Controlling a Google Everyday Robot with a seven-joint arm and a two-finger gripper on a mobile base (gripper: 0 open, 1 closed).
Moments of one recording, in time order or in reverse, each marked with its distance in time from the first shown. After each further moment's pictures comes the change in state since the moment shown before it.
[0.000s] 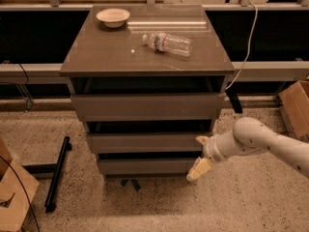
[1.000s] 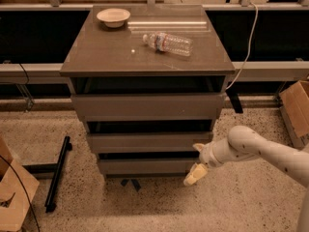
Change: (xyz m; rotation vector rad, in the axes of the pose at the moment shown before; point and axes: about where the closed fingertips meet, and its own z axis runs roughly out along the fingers) arm 0.031 -0.001 0.046 -0.050 -0.011 0.039
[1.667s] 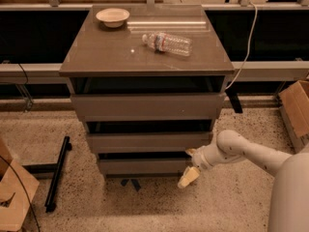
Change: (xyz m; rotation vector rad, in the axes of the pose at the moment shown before) arm 0.022 -0.013 0.059 -0.067 0.004 0.015
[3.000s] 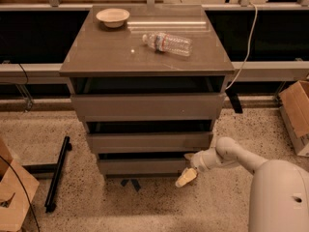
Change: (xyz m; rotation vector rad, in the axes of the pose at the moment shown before) arm 0.032 -0.038 0.059 -0.043 -0.092 0.094
